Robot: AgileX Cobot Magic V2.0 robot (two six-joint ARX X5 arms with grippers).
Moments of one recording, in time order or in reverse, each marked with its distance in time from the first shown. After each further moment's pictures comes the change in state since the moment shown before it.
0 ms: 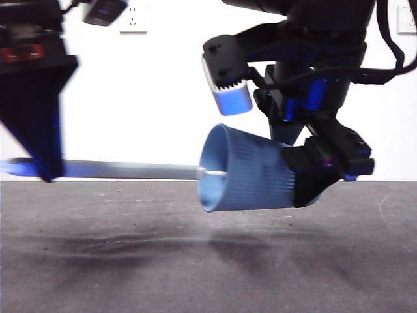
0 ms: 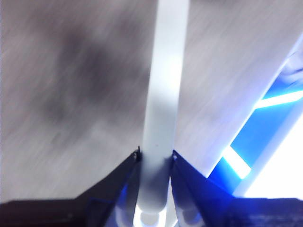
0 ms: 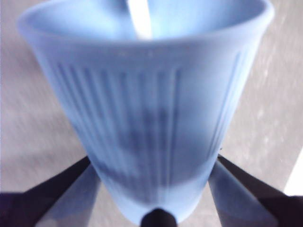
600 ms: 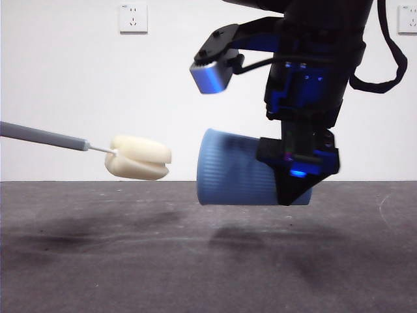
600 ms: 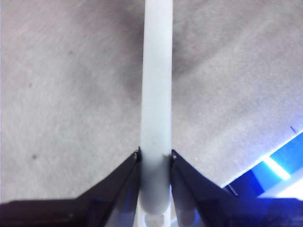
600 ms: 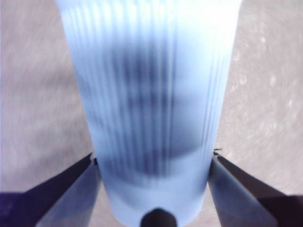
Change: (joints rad) left arm 0.235 -0.235 0.002 -0.183 -0.116 -0.027; right arm 0.002 0.000 0.002 0.010 0.005 0.392
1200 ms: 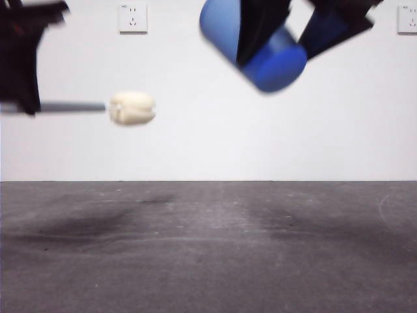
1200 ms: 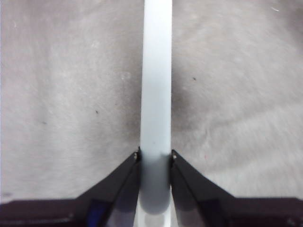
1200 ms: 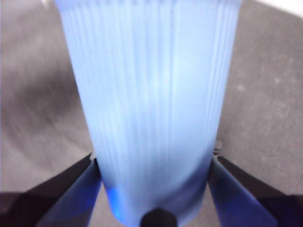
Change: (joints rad) left arm 0.040 0.068 -0.045 0.373 -0.042 -0.339; right arm 0.000 -0.353 0.000 0.109 -0.112 0.679
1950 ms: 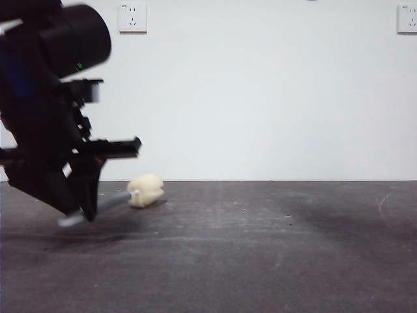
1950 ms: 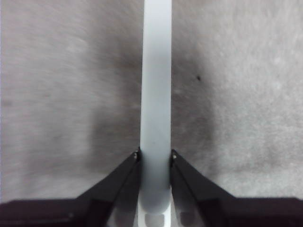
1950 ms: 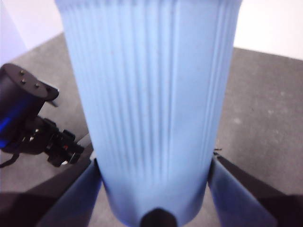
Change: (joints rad) left arm -0.016 0.458 -0.088 0.446 0.024 -0.211; right arm 0.000 -0.293 0.000 -0.078 -0.049 0.027
